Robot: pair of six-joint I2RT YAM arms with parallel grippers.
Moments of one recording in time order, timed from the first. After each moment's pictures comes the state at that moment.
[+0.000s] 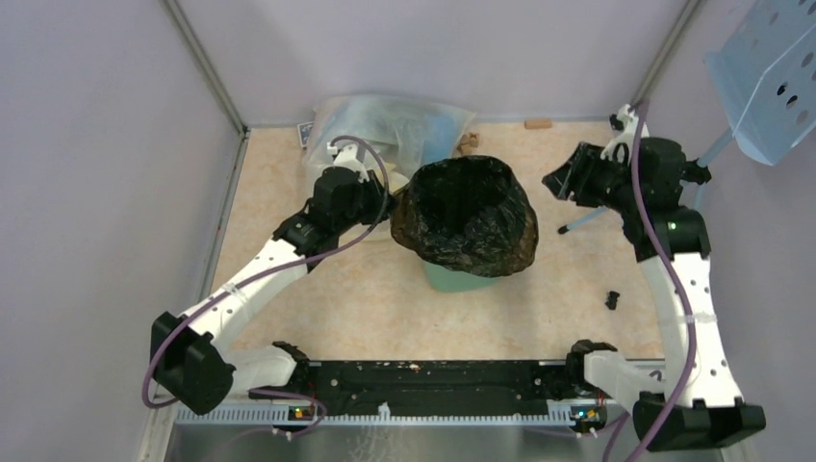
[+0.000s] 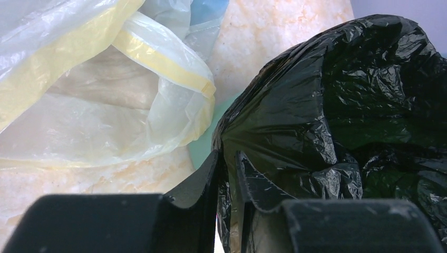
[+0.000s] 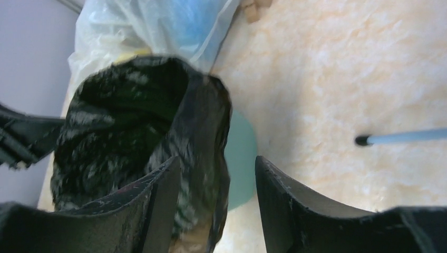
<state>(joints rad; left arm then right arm) -0.55 1.22 1.01 -0.21 -0.02 -0.61 0.05 1.07 1.35 -0.73 -0.30 0.29</state>
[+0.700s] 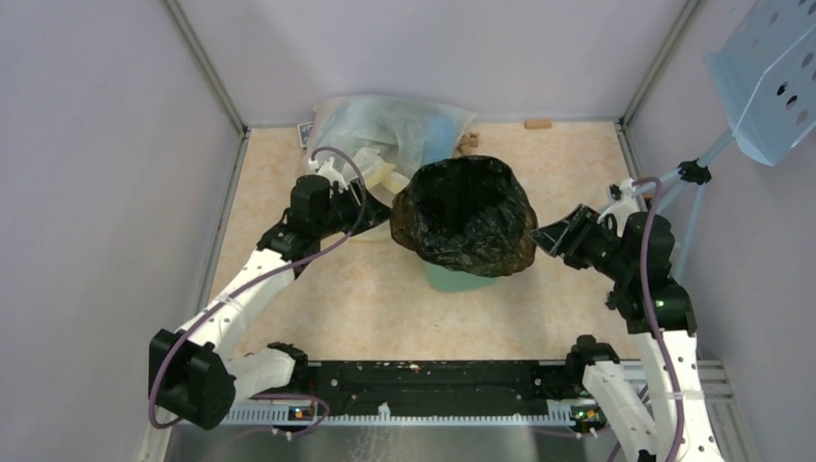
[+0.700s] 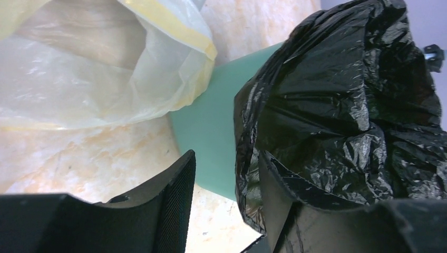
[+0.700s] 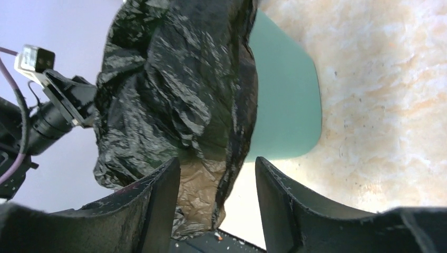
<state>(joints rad) -0.39 1.13 0.87 -0.19 0.27 -0.74 0.05 0.62 0.87 -0.66 -0.44 0.65</state>
